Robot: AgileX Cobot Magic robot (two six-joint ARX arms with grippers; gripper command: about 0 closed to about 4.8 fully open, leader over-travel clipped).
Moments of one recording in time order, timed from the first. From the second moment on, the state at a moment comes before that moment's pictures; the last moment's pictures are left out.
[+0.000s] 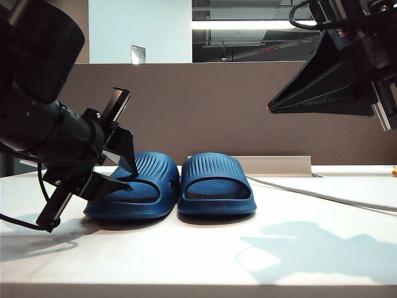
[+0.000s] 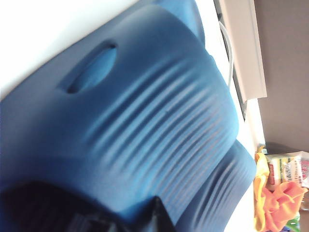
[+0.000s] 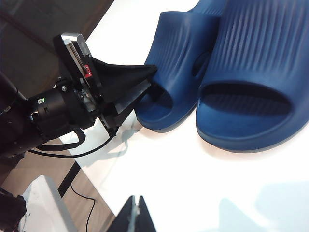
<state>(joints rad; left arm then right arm) -0.67 1.55 0.43 0.71 -0.26 -1.37 0.49 0.96 0.41 0.14 -0.51 0.47</state>
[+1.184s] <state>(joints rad) -0.66 1.48 0.43 0.75 -0.22 -1.10 0.49 0.96 0.41 0.14 -0.49 0.45</state>
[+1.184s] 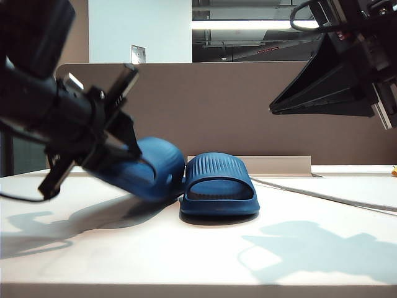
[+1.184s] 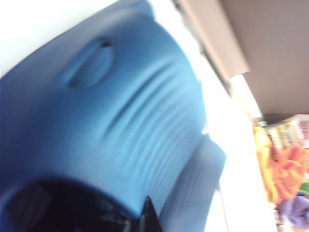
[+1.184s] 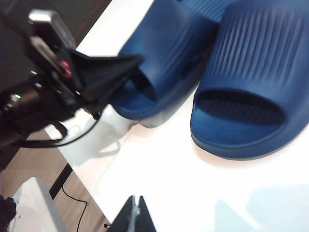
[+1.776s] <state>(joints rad) -0.33 1.03 0.46 0.16 0.34 -0.55 0.58 1.07 0.41 0.27 -0.37 0.47</state>
